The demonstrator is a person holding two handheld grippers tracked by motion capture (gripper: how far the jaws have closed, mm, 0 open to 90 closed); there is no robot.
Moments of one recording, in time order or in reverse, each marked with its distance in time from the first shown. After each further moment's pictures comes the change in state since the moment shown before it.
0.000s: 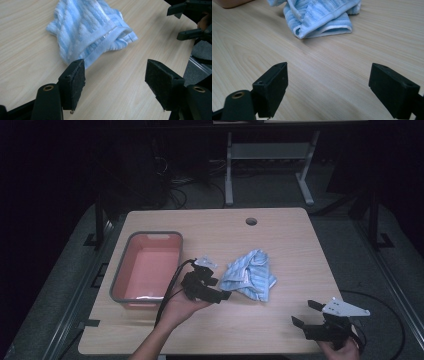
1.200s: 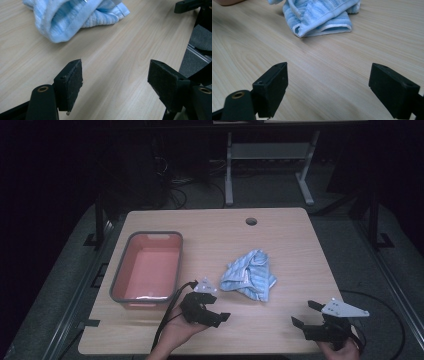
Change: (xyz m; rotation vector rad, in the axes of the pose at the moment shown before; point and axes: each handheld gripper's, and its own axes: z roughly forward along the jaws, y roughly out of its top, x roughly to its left) left arm -0.023 -0.050 0.013 -0.011 0.007 0.044; right arm 0.002 -0.001 0.000 0.006 -0.010 -0.009
